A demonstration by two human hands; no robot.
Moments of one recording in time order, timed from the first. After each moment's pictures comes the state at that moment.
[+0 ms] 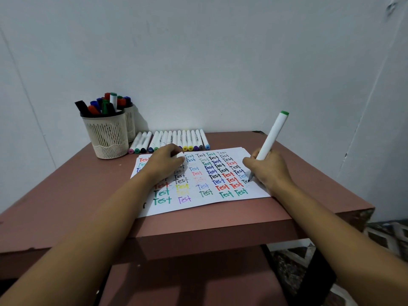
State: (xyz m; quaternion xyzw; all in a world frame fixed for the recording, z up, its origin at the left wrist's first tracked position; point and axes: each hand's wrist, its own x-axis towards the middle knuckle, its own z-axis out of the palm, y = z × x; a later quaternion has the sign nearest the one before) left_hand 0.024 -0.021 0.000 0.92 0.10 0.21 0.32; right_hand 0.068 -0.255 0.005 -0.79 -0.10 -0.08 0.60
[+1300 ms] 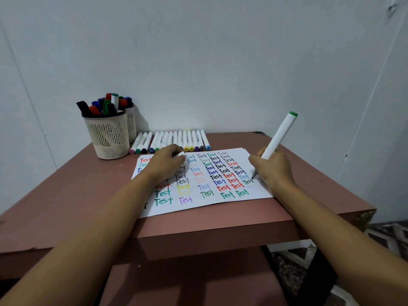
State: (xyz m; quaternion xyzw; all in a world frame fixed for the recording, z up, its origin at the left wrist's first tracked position) left_hand 0.021 -0.024 0.002 0.91 0.10 0.22 0.34; right_hand 0.074 -0.254 0.003 -0.78 -0.07 -0.11 0.61
